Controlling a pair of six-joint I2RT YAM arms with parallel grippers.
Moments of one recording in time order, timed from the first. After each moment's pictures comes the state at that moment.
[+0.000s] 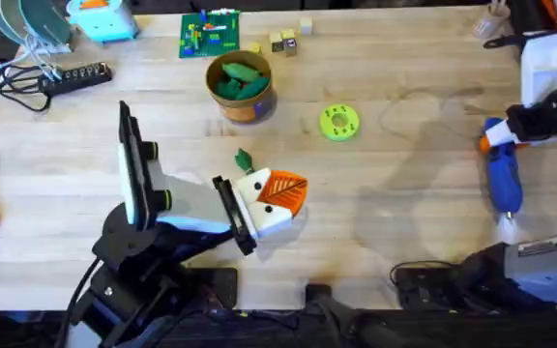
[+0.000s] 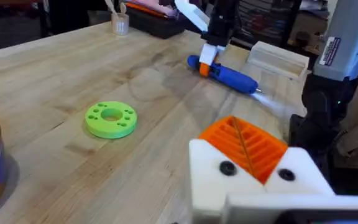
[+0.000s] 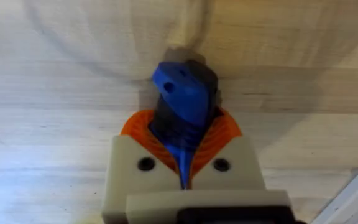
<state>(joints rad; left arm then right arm) -0.55 0.01 0.01 -0.06 0.58 -0.15 -0.53 1.79 1.19 -0.94 0.01 -0.57</state>
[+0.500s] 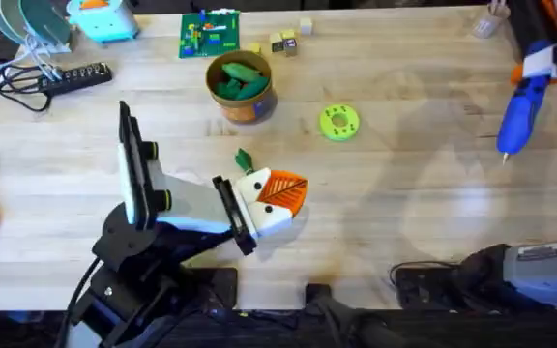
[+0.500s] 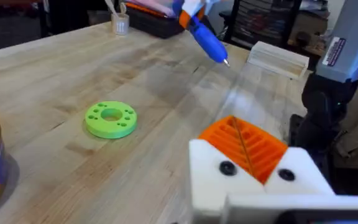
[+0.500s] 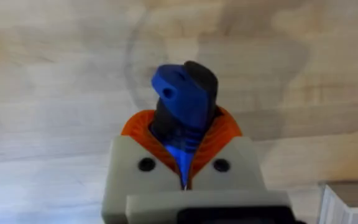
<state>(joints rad) -0.55 0.01 0.01 -0.06 0.58 -0.15 -0.51 1.72 1.48 -0.99 -0.14 -0.39</state>
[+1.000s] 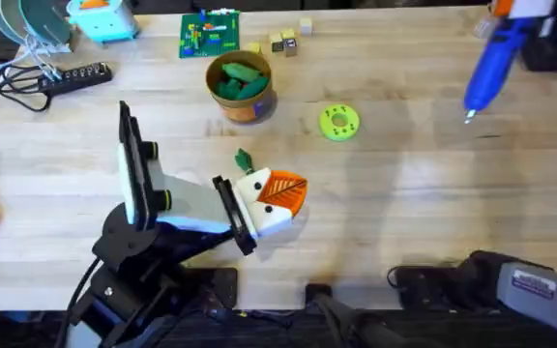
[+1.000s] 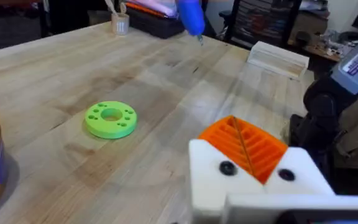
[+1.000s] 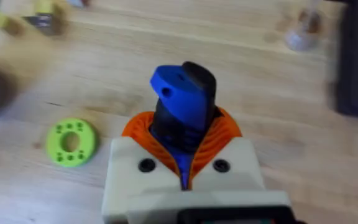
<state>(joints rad) -0.55 0.01 0.01 -0.06 0.58 -0.15 -0.29 1.29 1.26 -0.69 -0.36 -0.30</state>
